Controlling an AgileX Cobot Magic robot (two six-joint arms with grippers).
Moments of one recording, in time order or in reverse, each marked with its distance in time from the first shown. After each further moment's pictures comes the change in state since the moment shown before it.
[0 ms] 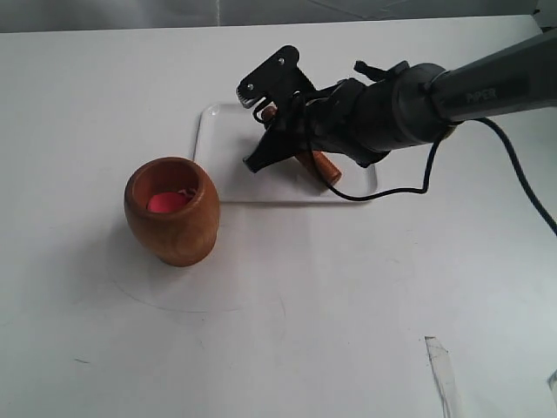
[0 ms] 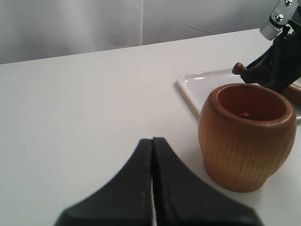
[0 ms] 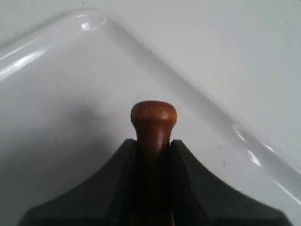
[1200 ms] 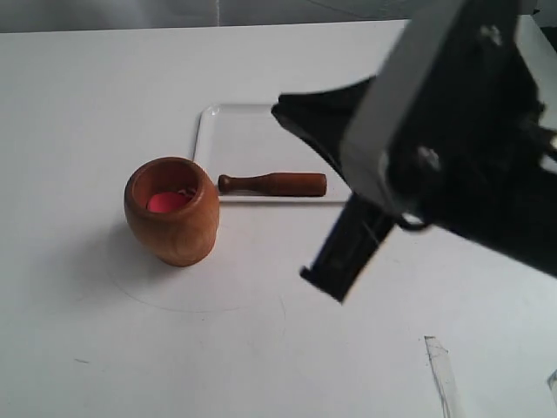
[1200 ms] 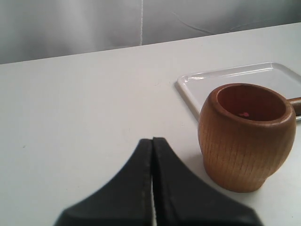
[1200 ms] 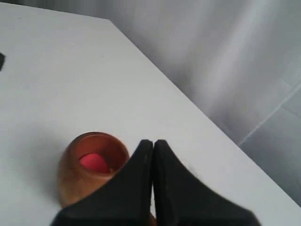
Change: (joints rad) left arm 0.000 0.000 0.000 0.000 0.000 0.000; right arm 0.409 -1.107 0.627 -0.037 -0.037 -0.094
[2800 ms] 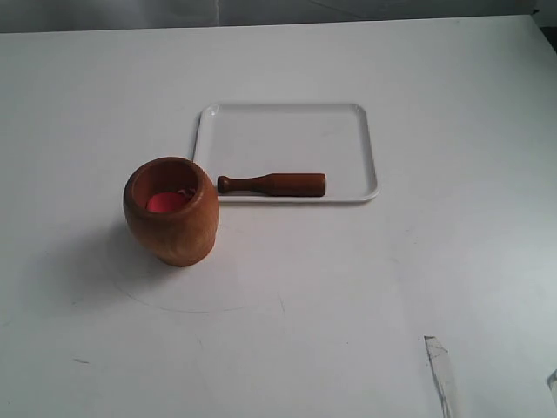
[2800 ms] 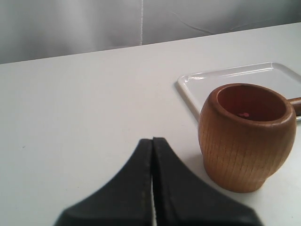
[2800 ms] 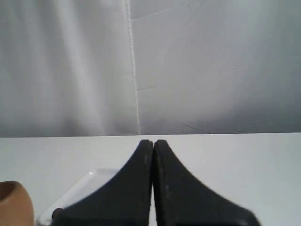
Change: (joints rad) left arm 0.000 0.000 0.000 0.000 0.000 0.000; right arm -0.762 -1.026 0.576 0.394 0.264 0.101
